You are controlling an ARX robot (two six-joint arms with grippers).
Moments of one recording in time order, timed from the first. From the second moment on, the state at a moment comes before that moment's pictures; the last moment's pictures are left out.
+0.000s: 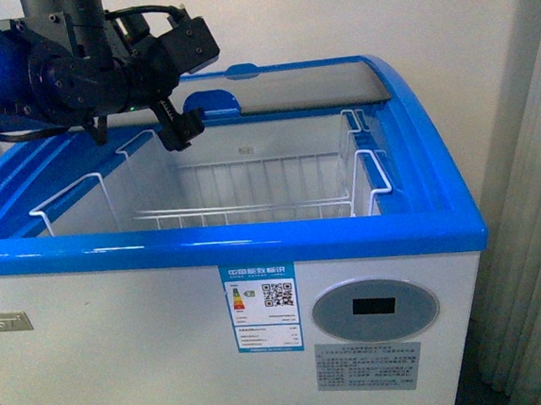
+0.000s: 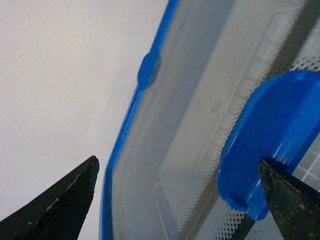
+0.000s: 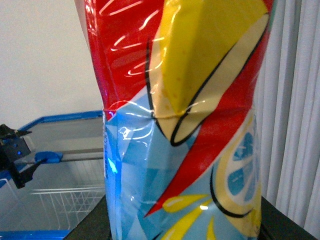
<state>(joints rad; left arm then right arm) -0.17 2.43 2.04 0.32 0.17 1.16 -0.14 0.46 0.68 -0.05 -0.02 0.14</state>
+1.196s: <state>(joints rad) 0.00 0.37 0.08 0.28 0.00 -0.01 -0.26 0.73 1.01 -0.83 -0.45 -0.26</state>
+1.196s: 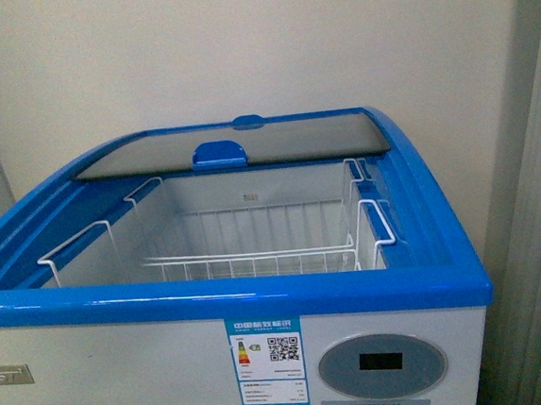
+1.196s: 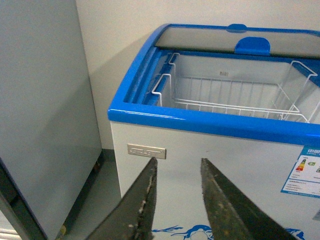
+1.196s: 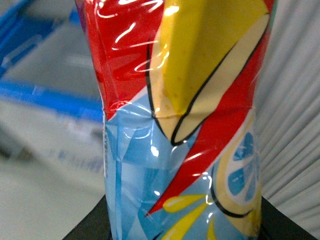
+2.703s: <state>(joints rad) 0.00 0.01 0.01 0.00 0.00 0.00 0.36 2.27 1.99 -0.35 0.04 -1.32</state>
